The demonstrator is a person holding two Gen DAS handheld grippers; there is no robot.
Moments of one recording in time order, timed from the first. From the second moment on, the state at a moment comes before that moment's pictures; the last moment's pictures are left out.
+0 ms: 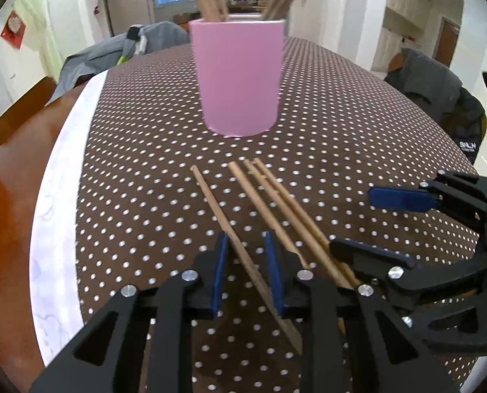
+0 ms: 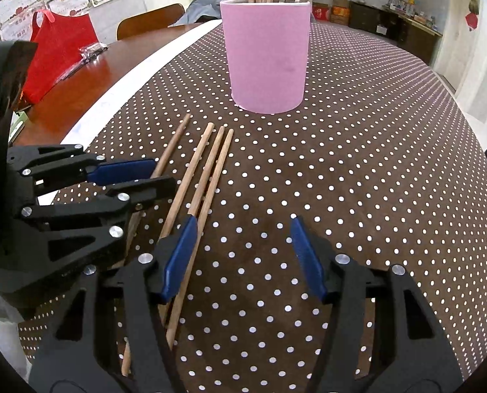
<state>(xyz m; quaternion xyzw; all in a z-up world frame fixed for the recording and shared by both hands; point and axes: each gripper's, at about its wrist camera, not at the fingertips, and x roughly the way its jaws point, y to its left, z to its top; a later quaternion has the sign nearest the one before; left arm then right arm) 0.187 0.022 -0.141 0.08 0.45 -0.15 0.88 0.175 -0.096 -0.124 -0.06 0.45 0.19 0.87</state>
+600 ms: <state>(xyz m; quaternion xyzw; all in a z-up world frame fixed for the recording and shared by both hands) 0.192 0.028 -0.138 0.07 0.51 -0.14 0.85 0.217 -0.066 -0.115 -0.16 0.55 0.22 0.79</state>
